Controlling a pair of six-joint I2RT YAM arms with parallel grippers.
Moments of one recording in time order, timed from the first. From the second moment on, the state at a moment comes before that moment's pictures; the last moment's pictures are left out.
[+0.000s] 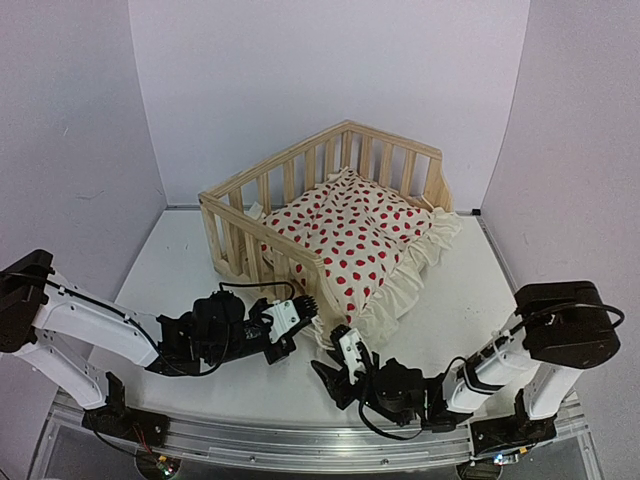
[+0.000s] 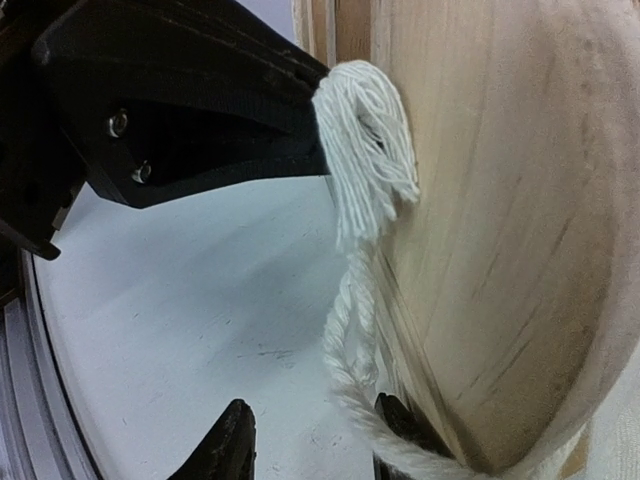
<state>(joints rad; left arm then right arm) -1.23 1.43 0.57 0.61 -0.21 0.35 1.43 1.76 0.46 1.03 0.59 0.24</state>
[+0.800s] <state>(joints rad) -1.23 1.44 0.57 0.61 -0.20 0.29 1.46 2.00 0.60 1.32 0.93 0.08</state>
